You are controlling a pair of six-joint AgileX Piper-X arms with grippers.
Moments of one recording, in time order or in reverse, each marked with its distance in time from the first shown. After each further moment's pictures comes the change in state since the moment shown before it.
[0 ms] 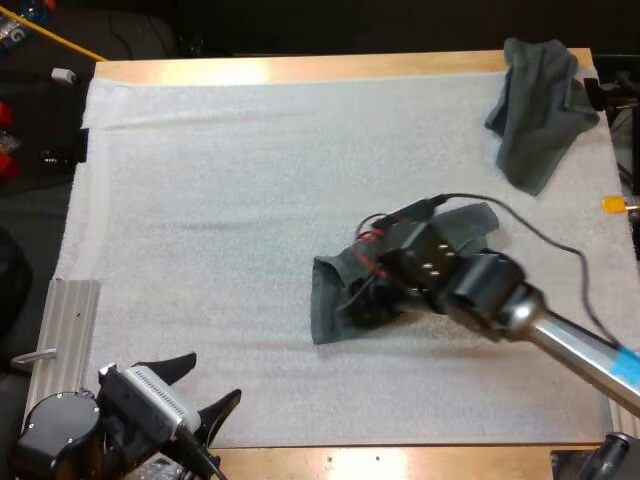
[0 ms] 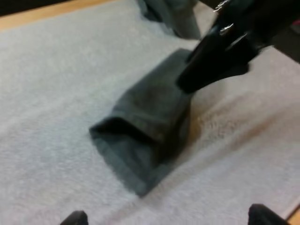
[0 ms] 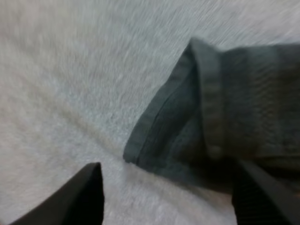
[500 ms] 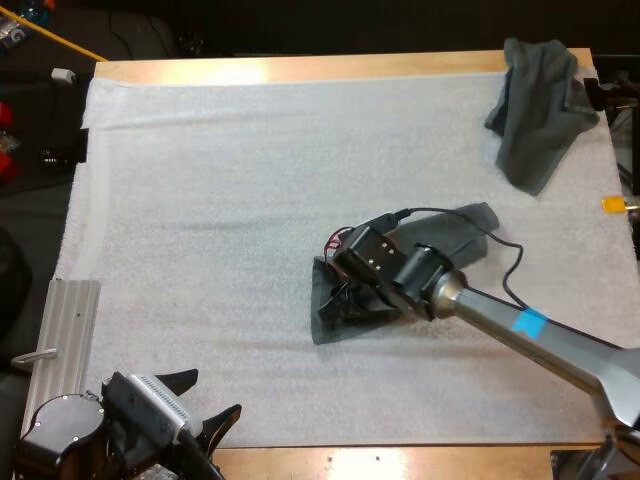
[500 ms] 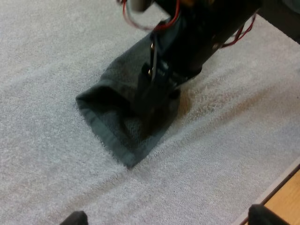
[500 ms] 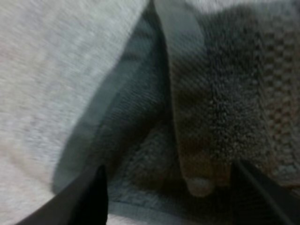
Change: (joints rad) left arm 0.000 0.000 0.000 0.073 0.014 0.000; right arm 0.000 0.278 0.000 -0.090 0.035 0.007
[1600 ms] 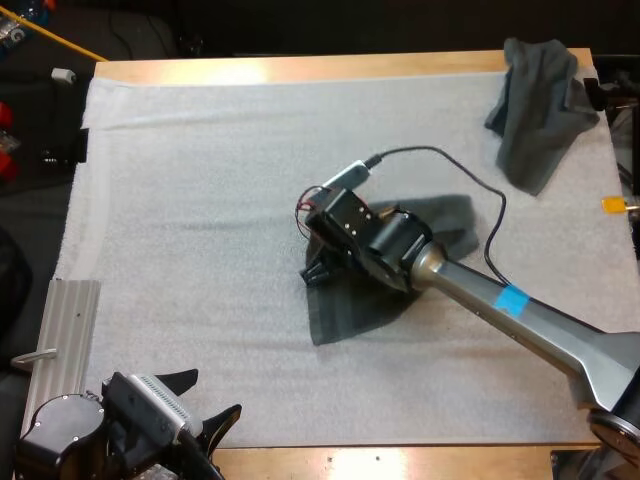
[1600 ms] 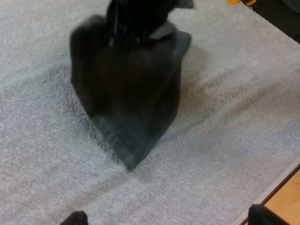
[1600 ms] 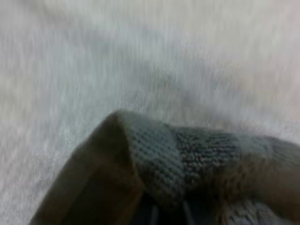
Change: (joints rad) left arm 0.000 0.000 0.000 0.000 0.000 0.000; right arm -0.002 0.068 -0.266 0.050 0.258 -0.256
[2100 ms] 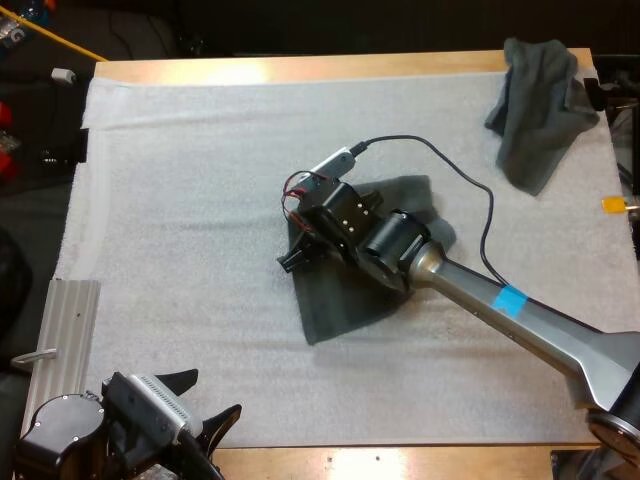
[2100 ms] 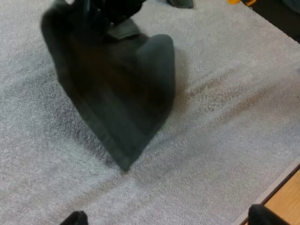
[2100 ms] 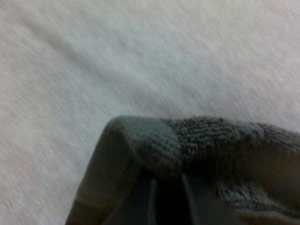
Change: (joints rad) left arm 0.000 0.000 0.000 0.000 0.000 0.000; right arm 0.000 0.004 -0.001 -0.210 -0.090 -0.006
